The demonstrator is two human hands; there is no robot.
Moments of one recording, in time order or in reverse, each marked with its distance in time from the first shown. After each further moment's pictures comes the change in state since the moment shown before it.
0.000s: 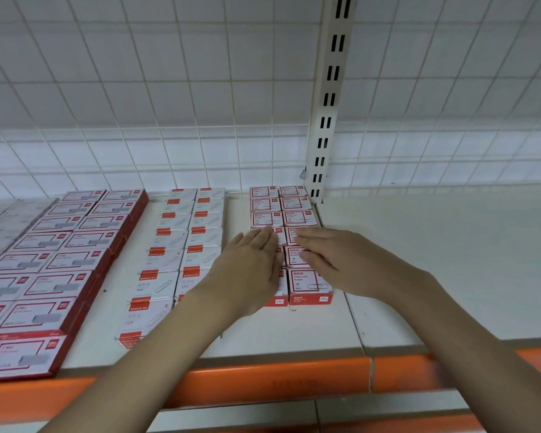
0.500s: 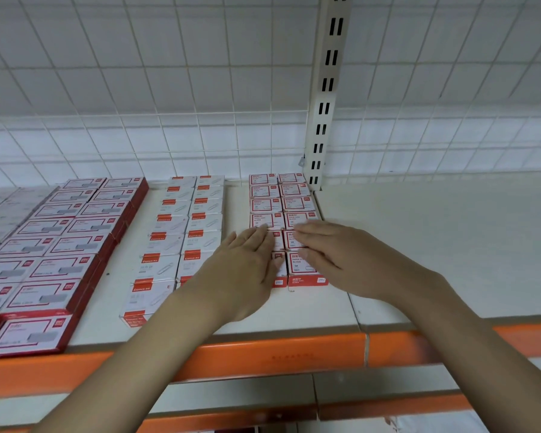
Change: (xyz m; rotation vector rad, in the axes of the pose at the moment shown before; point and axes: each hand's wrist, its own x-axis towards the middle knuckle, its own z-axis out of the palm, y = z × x) left_hand -0.030 0.003 -0.003 -0.026 -0.065 0.008; right_hand -0.023 -0.014 -0.001 0.012 0.027 -0.038
